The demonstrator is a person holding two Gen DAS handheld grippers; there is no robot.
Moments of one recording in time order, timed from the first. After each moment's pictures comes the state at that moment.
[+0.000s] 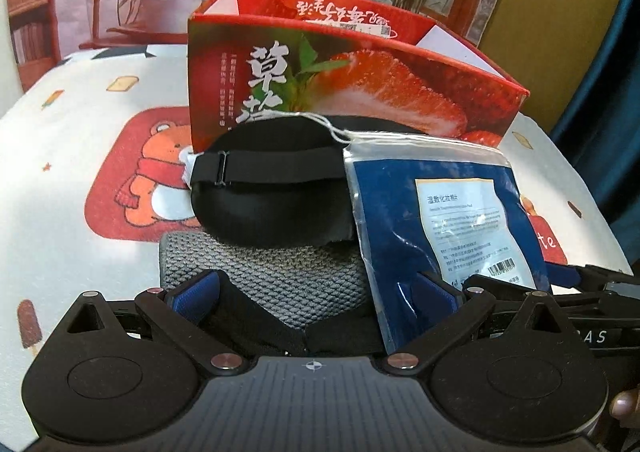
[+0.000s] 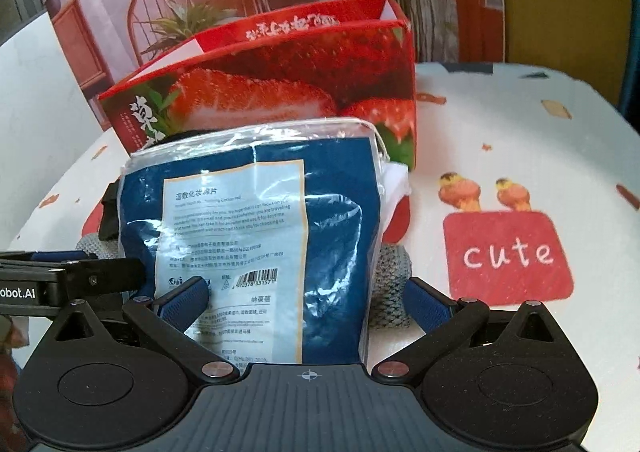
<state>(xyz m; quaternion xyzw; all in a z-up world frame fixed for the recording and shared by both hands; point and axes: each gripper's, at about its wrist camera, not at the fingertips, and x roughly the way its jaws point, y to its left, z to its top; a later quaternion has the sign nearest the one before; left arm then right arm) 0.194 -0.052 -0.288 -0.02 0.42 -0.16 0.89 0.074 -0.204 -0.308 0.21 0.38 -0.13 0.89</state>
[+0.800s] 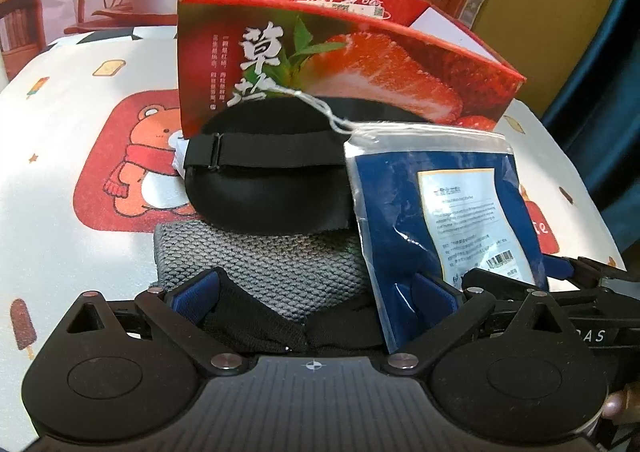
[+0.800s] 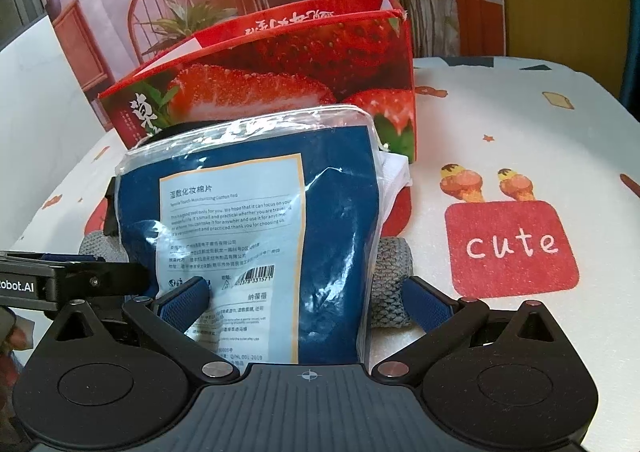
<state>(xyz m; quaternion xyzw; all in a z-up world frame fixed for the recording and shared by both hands) 0.201 -0.048 -0.286 -0.02 0.45 -0.19 0.87 0.070 -0.204 -0.310 0.21 0.38 -0.12 0.89</state>
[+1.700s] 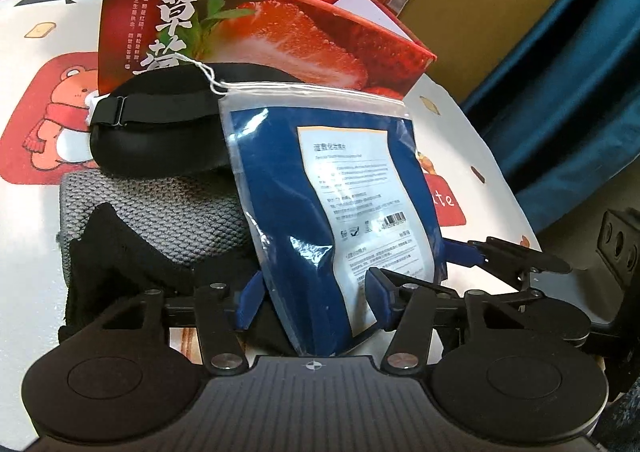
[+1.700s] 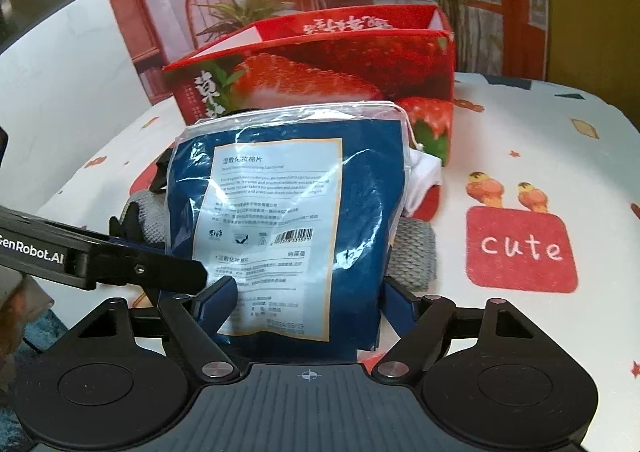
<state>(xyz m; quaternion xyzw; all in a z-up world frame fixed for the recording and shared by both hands) 0.177 -0.062 -0.293 -0.09 0.47 -0.30 0.83 0.046 -0.184 -0.294 0.16 0.38 -0.05 0.91</state>
